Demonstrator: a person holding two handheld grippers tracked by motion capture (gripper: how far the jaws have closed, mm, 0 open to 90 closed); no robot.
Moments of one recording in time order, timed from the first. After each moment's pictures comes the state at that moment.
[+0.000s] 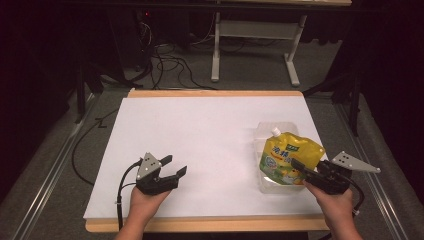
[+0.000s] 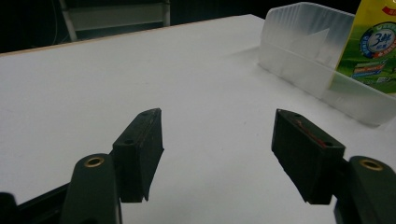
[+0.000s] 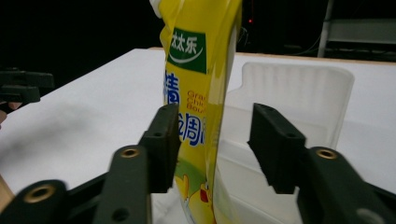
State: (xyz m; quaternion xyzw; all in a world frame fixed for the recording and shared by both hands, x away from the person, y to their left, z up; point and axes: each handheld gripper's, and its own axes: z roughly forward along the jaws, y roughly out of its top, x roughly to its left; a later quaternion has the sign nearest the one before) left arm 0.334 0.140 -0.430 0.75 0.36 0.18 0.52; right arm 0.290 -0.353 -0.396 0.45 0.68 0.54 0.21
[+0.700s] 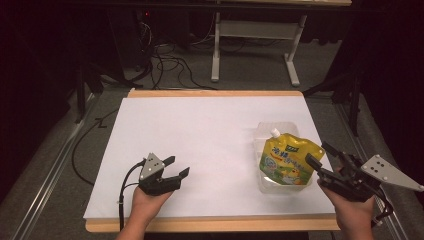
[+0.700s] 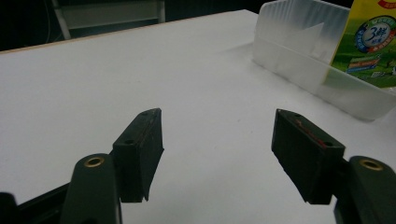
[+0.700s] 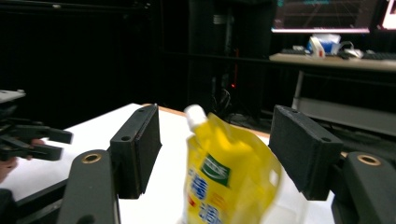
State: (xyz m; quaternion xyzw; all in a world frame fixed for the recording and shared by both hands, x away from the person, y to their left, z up) left arm 0.334 0.135 -0.431 0.76 0.35 0.18 0.52; right arm 0.246 -0.343 -0.325 0.38 0.64 0.58 0.33
